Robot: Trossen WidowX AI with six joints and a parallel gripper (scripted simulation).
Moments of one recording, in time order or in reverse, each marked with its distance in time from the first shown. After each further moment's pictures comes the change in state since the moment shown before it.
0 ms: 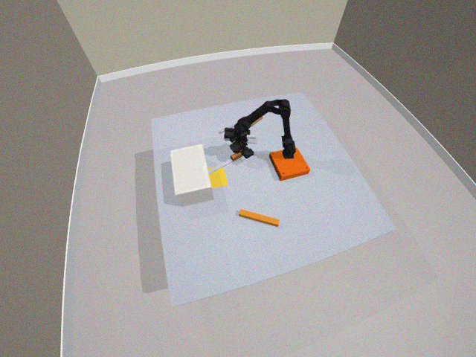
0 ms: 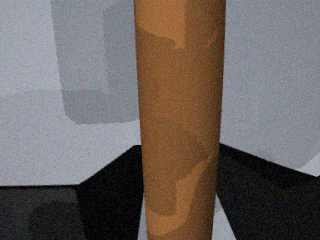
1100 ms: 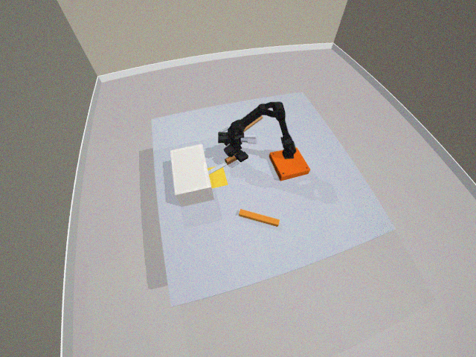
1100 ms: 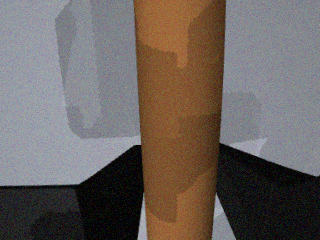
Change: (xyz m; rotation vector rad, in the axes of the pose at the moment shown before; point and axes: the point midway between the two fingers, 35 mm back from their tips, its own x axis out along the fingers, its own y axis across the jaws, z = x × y) arm -0.001 0.003 0.044 0.000 -0.003 0.001
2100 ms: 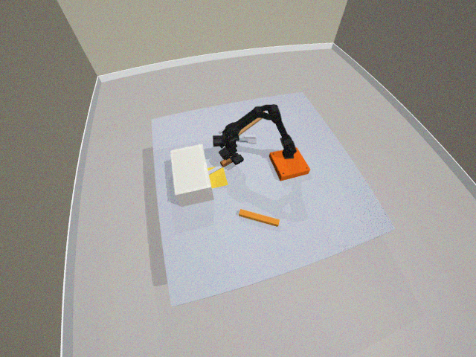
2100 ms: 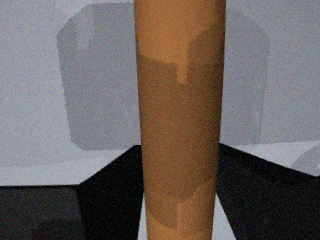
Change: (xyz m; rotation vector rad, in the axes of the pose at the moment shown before) arm -0.001 0.001 0.035 0.000 -0.003 0.000
